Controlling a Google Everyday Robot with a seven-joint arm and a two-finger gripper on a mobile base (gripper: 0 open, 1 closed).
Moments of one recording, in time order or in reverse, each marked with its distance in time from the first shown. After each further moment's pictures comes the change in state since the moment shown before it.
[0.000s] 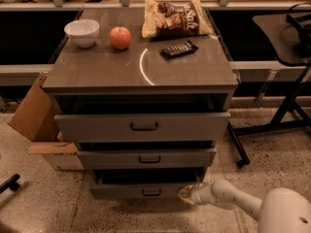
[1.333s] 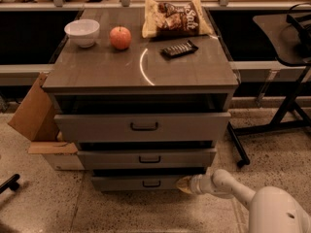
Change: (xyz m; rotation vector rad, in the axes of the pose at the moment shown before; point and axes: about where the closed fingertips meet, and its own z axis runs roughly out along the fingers) arm -0.021 -0.043 0.009 -0.005 -0.081 0.045
